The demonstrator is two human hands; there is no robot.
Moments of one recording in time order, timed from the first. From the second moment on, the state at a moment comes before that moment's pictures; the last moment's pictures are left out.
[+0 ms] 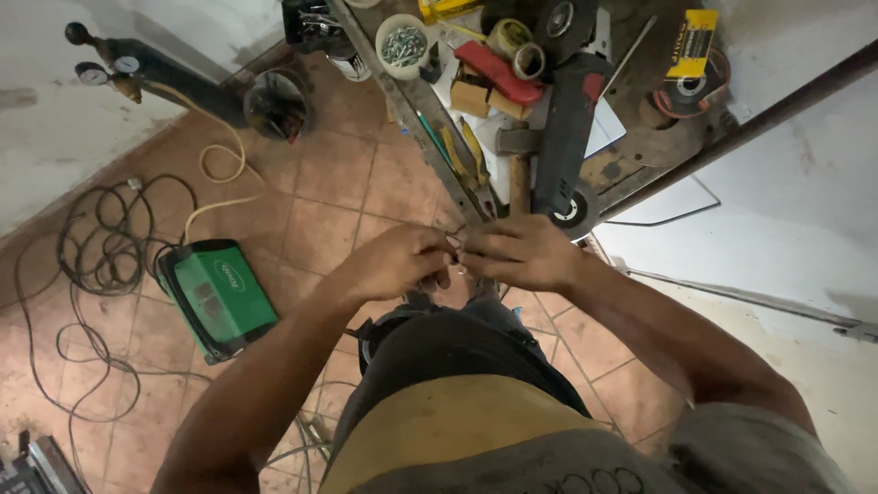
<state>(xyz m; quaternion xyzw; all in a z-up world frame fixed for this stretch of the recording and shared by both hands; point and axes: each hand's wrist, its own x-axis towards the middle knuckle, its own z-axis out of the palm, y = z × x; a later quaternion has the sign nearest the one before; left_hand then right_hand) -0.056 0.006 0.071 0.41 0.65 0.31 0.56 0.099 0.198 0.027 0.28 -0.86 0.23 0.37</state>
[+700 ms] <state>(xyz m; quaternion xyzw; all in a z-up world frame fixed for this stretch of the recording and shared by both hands) -0.030 -0.007 0.070 0.47 0.74 0.38 0.29 0.106 0.175 0.029 -0.17 -0.82 0.54 0.10</state>
